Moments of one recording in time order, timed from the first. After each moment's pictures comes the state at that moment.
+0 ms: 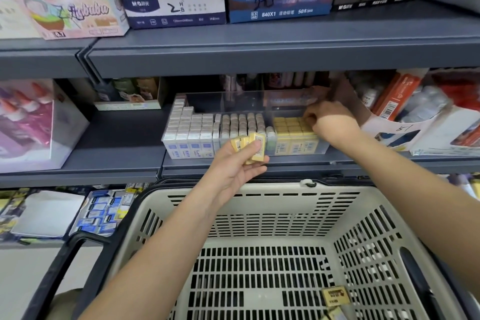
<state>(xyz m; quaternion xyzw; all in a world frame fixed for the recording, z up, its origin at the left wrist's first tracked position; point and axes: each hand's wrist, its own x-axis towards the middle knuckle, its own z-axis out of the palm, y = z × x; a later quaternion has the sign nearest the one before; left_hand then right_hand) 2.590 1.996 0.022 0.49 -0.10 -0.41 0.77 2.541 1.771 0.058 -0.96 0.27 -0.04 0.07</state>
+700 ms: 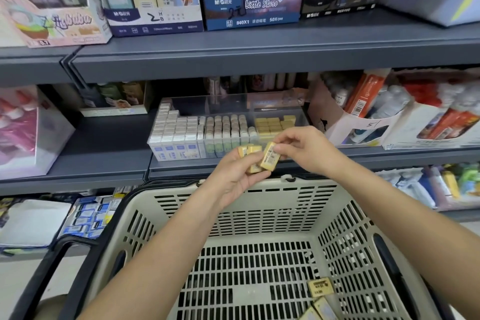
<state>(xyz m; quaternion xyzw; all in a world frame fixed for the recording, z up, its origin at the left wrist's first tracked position) 2.559 1.979 0.031 0.50 -0.10 -0.47 0.72 2.473 1.832 0.069 -0.90 0.16 -0.09 0.40</state>
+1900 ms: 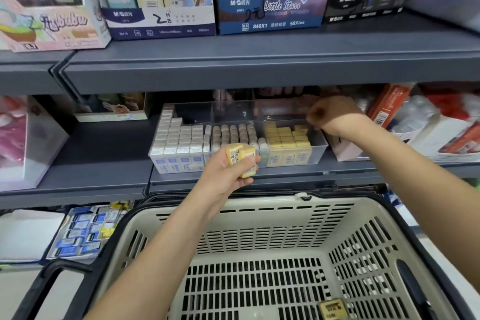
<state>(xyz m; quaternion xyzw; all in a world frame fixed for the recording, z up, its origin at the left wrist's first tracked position) 2.596 1.997 0.026 0.57 -0.17 -0.37 0.71 2.539 1.754 0.090 -0.95 0.29 -0.03 0.10</state>
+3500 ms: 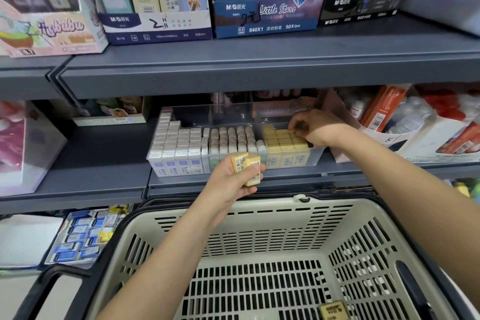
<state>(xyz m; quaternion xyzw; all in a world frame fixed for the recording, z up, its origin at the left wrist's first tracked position) 2.586 1.992 0.022 0.59 -0.16 -0.39 0.69 2.548 1.753 0.066 -0.96 0.22 0.04 0.15</state>
